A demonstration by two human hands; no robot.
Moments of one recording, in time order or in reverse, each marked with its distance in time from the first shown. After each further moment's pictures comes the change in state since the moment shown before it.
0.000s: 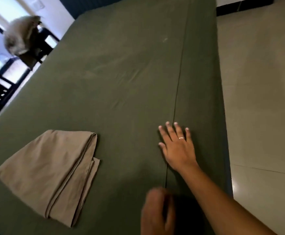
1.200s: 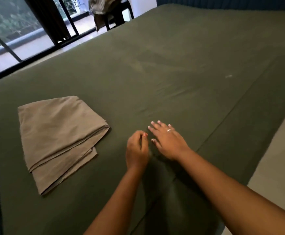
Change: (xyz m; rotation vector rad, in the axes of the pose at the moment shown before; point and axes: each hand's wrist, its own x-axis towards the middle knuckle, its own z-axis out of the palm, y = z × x) left_hand 0.249 0.023 0.001 -0.282 0.579 -0.602; right_hand 0.175 -0.032 -0.061 -0.104 -0.274 -0.802
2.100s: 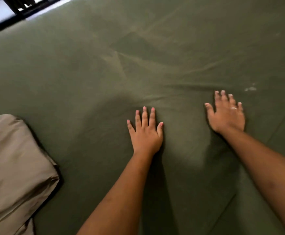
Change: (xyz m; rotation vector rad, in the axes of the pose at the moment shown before) left_hand 0.216 -0.031 0.203 0.756 -0.472 -0.047; right_hand 0.160 0.318 -0.009 -0.139 0.176 0.758
